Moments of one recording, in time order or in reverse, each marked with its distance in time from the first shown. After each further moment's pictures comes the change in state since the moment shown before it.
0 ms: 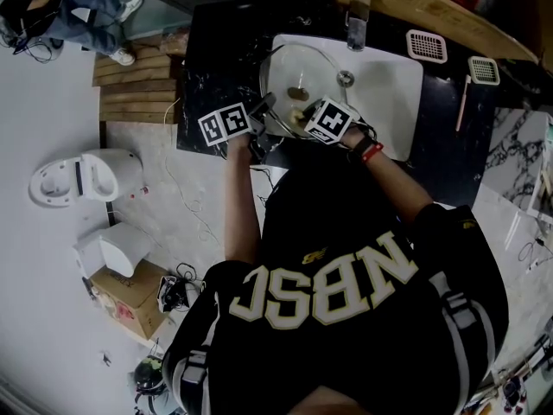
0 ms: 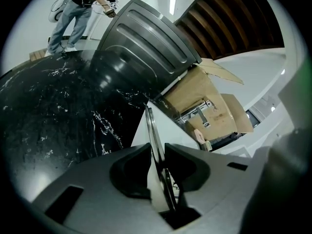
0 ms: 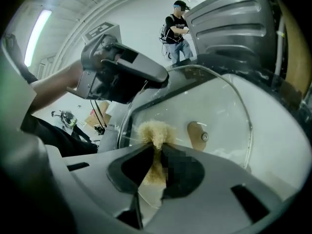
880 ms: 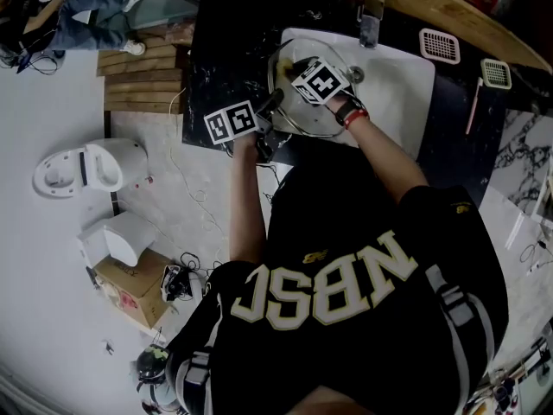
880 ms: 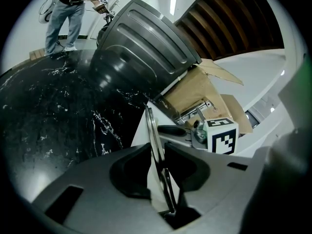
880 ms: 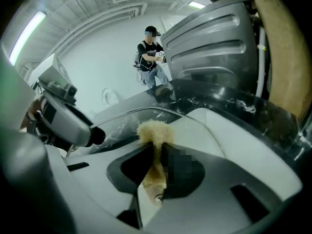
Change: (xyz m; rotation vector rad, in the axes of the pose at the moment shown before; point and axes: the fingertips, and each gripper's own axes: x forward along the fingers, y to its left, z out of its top) left arm -0.002 -0.001 0.001 -0.008 0.000 -0.006; right arm 0.015 -0.096 0.097 0.093 -0.249 -0.200
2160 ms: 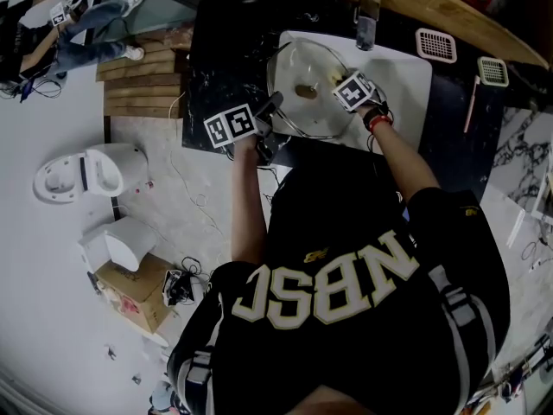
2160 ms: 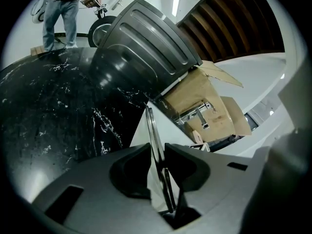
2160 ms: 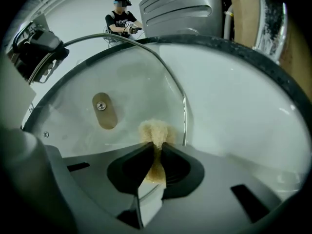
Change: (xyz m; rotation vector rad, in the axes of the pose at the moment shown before) left arm 0.000 0.000 -0.002 -0.023 -0.010 -0.015; right arm -0.025 -0.094 -0.155 0.039 0.308 -0.264
